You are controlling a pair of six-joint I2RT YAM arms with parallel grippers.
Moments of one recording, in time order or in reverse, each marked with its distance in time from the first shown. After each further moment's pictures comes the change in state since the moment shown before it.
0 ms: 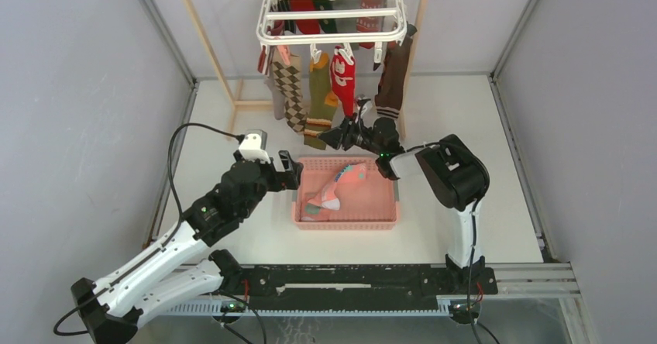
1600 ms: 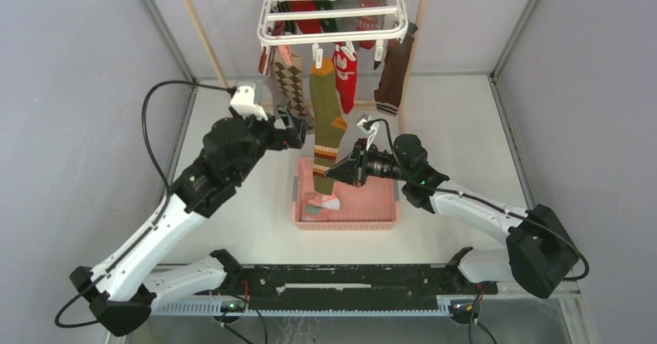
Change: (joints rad) left arm 0.063 0.181 0.381 0.009 0.107 0.090; right arm 0.172 -0.748 -0.290 -0.557 -0.095 -0.078
